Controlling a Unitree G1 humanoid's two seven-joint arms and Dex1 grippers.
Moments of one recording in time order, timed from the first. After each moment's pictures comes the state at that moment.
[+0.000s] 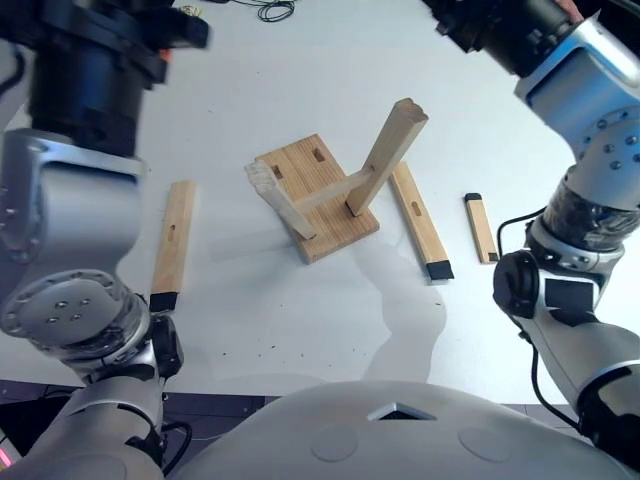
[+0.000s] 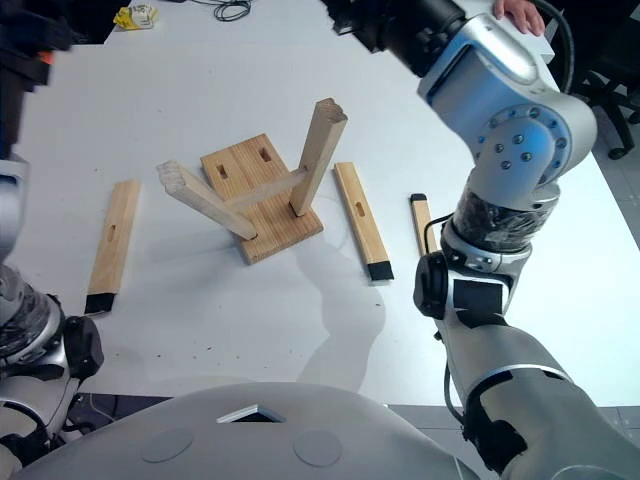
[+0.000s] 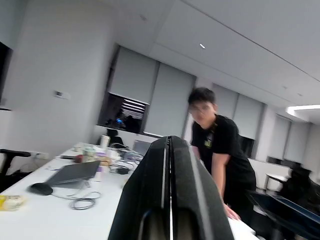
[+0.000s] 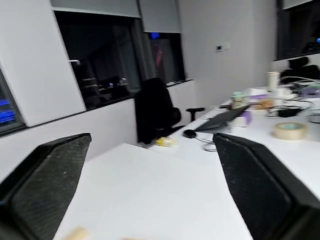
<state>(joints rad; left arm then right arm) -0.39 0.51 0.41 -0.79 -1.19 0.63 0.44 -0.83 -0.31 -0.23 -0.22 0.73 0.98 0.27</state>
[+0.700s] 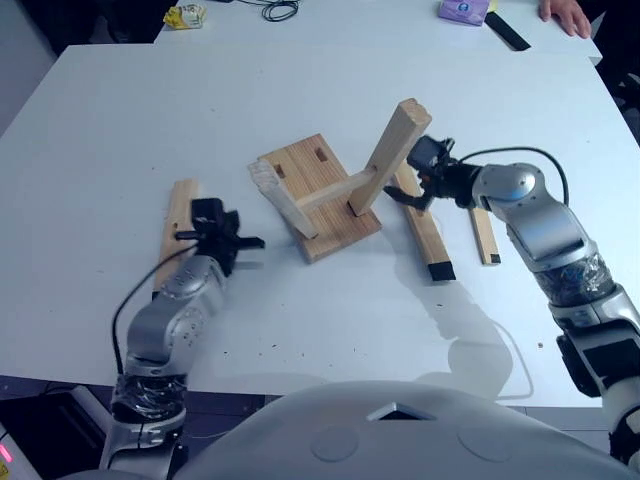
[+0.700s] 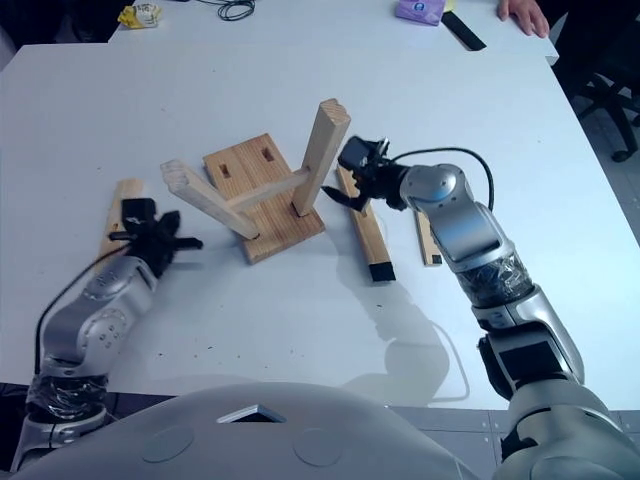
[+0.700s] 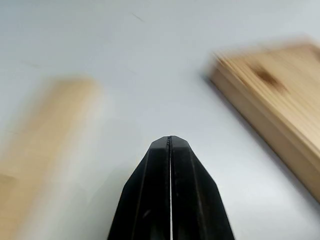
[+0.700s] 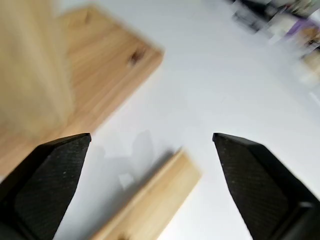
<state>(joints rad) 0.17 0.36 -0.05 -0.41 -0.52 0.69 0.18 -0.42 -0.60 0.41 -0.05 0.05 0.46 0.69</state>
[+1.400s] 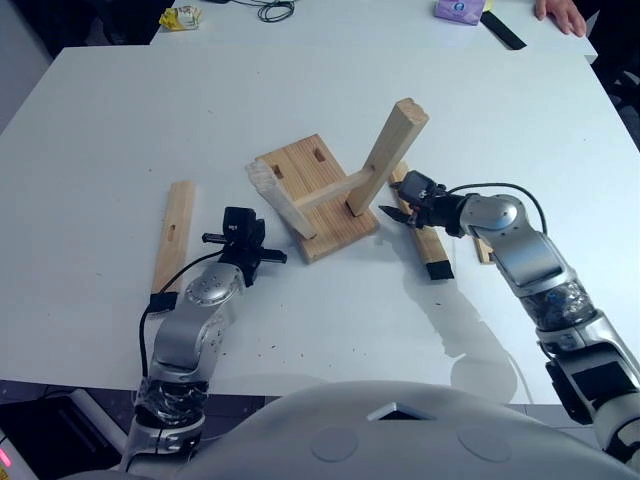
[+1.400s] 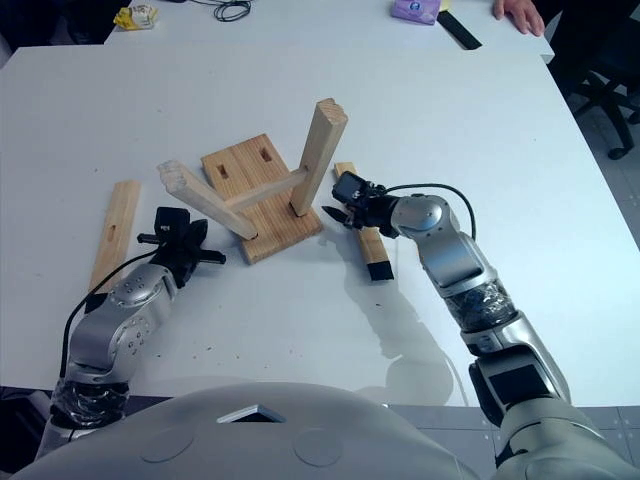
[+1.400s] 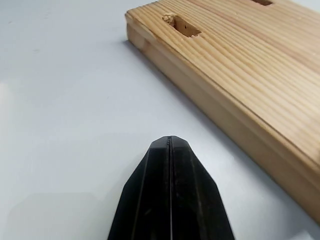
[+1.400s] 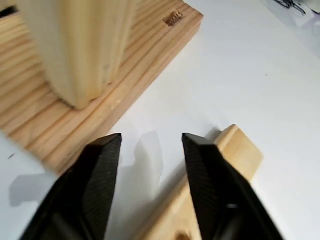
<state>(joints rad) 0.10 0.30 -0.09 -0.34 -0.31 0.69 0.04 -0.33 -0.46 0.39 0.02 -0.03 0.42 0.66</state>
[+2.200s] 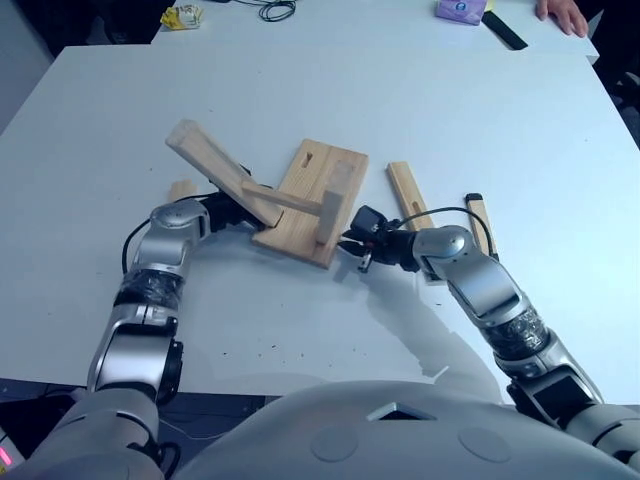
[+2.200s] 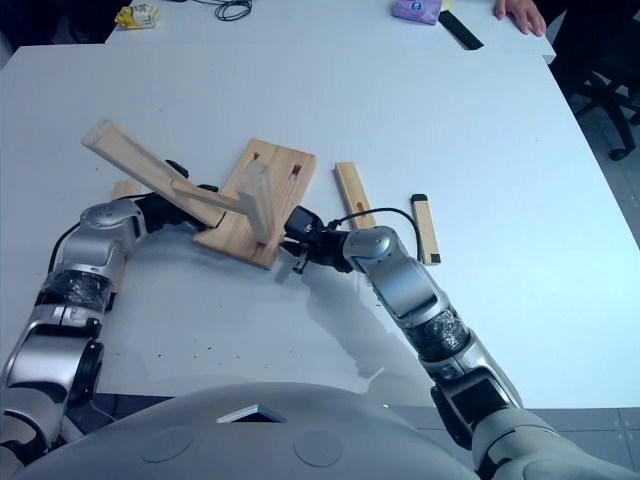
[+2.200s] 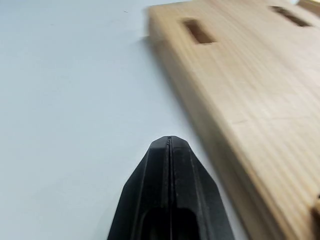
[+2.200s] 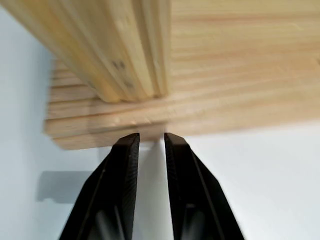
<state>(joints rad) -0.45 0.48 -0.07 0.67 -0.22 0.15 -0.77 -0.25 -0.28 0.50 -0.27 0.03 0.83 0.72</state>
